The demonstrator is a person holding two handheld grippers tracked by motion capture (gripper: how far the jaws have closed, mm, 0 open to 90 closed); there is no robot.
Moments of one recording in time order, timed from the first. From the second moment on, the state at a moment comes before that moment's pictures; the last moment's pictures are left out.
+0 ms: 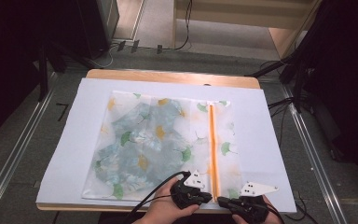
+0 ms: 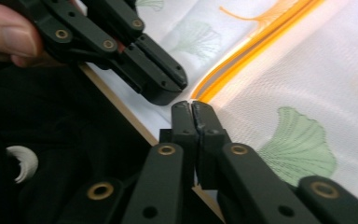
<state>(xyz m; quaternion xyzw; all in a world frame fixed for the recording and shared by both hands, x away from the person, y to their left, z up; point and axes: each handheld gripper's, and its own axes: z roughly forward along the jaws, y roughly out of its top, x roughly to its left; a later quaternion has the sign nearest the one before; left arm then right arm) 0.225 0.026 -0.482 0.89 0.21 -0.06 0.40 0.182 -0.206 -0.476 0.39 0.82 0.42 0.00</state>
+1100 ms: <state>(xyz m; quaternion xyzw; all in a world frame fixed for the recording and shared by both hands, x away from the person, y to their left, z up) 0.234 0.042 -0.481 0.88 0.26 -0.07 0.40 0.168 -0.181 -0.475 0.28 0.86 0.41 0.13</state>
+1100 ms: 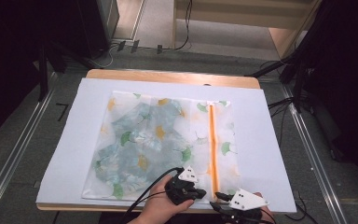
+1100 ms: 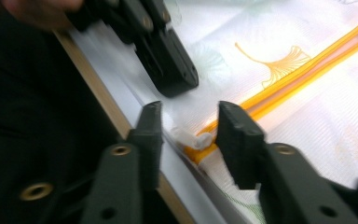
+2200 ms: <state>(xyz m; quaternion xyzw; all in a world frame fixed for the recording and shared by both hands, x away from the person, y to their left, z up) 0.236 0.045 -0.483 0.87 0.26 -0.09 0.40 0.169 -0.198 -0.481 0.31 0.86 0.38 0.11</state>
